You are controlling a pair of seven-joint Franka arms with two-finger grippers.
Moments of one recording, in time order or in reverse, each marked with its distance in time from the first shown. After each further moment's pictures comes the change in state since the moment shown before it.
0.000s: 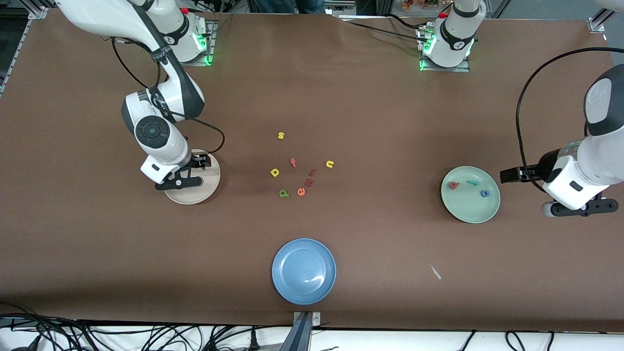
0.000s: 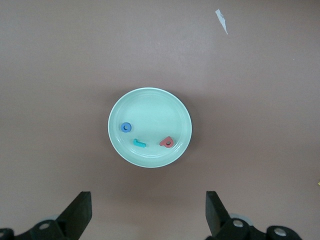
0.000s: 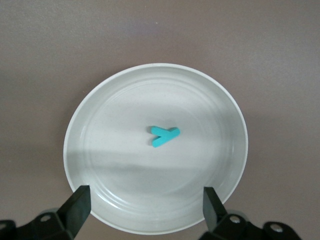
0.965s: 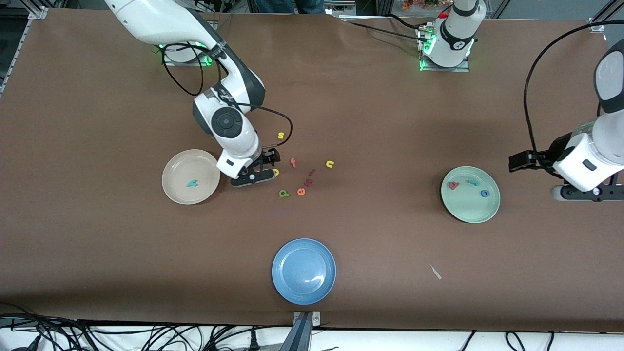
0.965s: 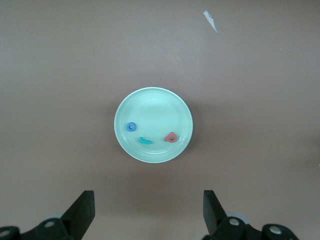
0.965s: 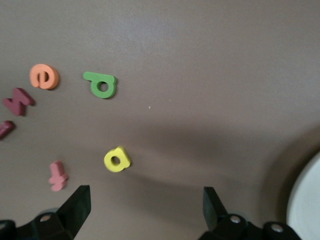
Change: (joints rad) left arm -0.265 -0.105 0.367 -0.053 -0.122 0.008 0.184; right arm 0.246 0.191 0.059 0.203 0.098 0.094 0.127
